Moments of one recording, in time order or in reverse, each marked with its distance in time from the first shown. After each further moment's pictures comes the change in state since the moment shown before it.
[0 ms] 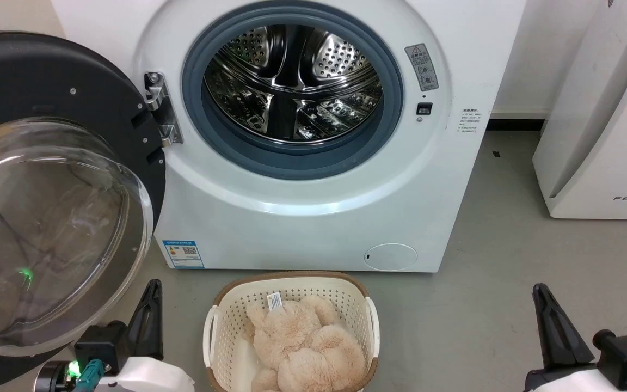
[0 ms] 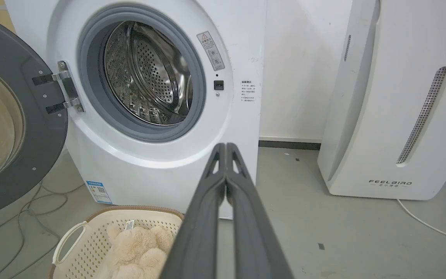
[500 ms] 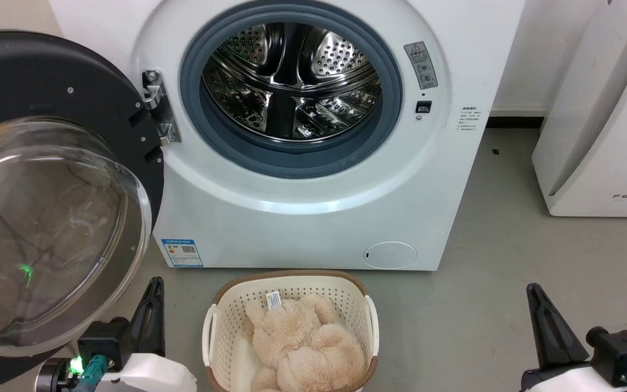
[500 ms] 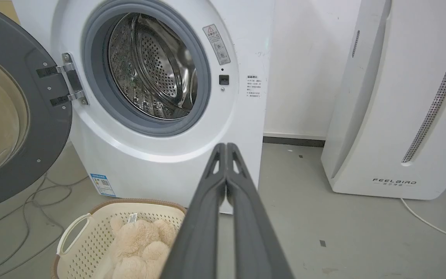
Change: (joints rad) left arm 0.000 -0.001 -0.010 -0.023 0.009 0.012 0.034; right arm -0.004 0.000 0.011 -0.008 -0.010 0.000 0.030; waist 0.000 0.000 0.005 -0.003
